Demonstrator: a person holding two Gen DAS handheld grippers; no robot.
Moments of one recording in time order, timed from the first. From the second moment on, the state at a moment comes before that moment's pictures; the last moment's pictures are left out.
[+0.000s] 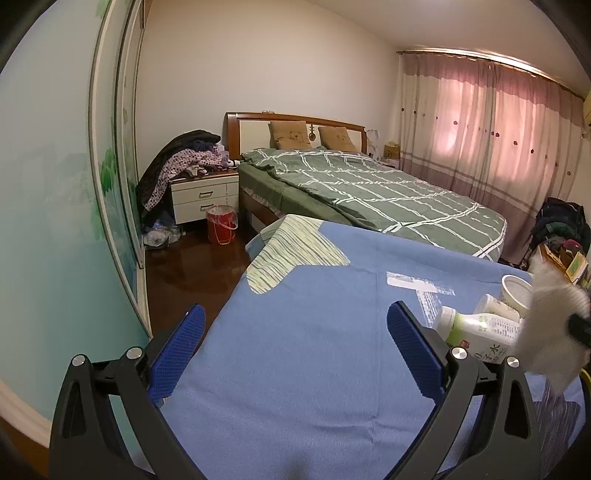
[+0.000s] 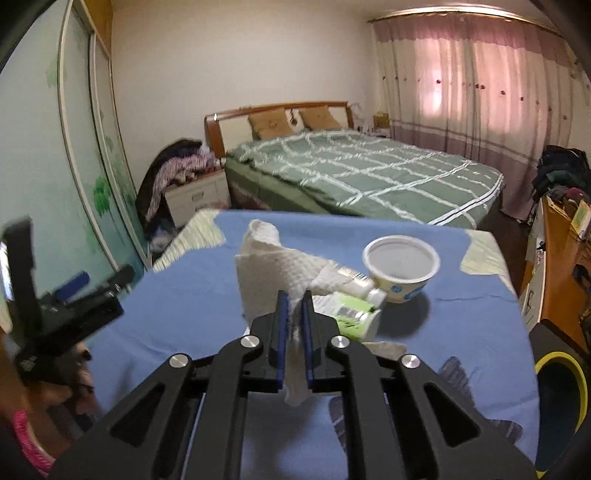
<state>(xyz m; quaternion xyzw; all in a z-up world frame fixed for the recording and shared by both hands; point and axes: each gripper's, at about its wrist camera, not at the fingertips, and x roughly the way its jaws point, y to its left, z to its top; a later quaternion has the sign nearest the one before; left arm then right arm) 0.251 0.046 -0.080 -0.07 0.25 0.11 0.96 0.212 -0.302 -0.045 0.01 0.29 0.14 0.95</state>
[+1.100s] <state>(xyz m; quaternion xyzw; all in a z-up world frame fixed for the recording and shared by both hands) 0.256 -0.030 -0.084 0.01 0.28 0.05 0.96 0.154 -0.598 -0.119 0.17 0.30 -0.30 0.89</state>
